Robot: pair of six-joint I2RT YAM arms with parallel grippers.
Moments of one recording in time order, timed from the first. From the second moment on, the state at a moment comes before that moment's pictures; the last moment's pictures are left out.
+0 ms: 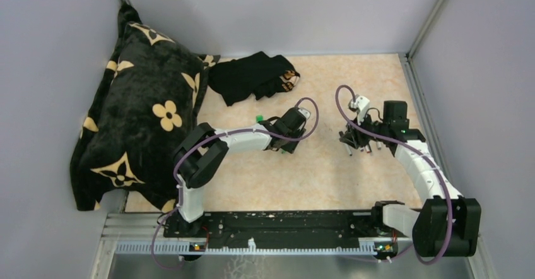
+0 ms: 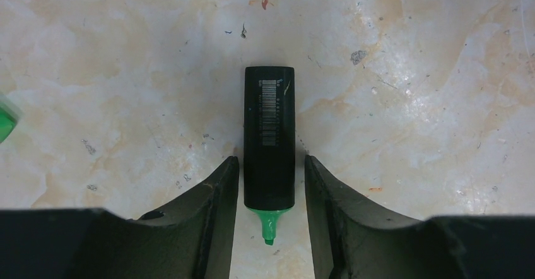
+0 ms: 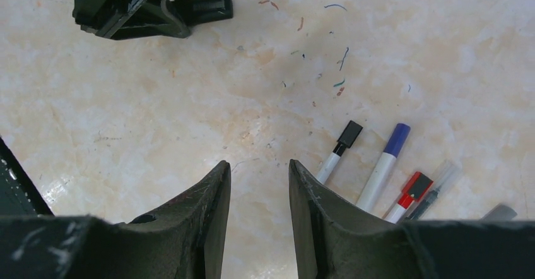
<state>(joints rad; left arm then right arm) -0.89 1.92 1.21 -0.23 -0.17 -0.21 0.01 1.12 0.74 -0.45 -0.71 -0.51</state>
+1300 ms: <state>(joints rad) -0.89 1.80 1.09 -0.16 0.60 -0.30 0.17 0.89 0.55 -0.74 -1.10 -1.48</state>
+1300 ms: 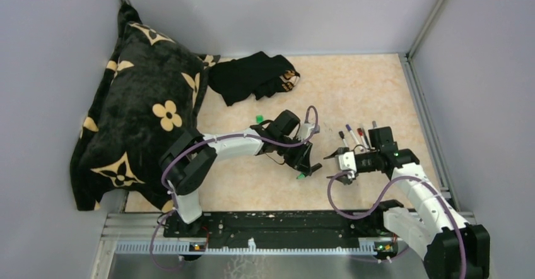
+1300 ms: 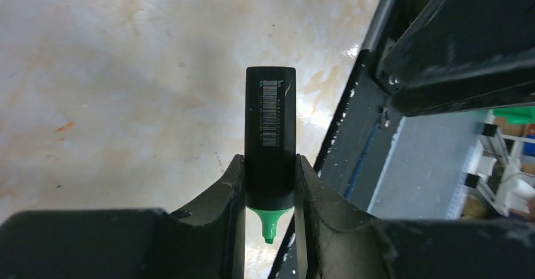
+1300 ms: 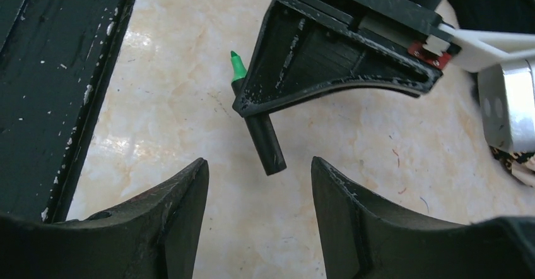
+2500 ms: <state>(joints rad) -0.89 1.75 0.99 0.07 0.81 -0.45 0.47 0.98 0.51 -0.61 -0.85 -1.46</state>
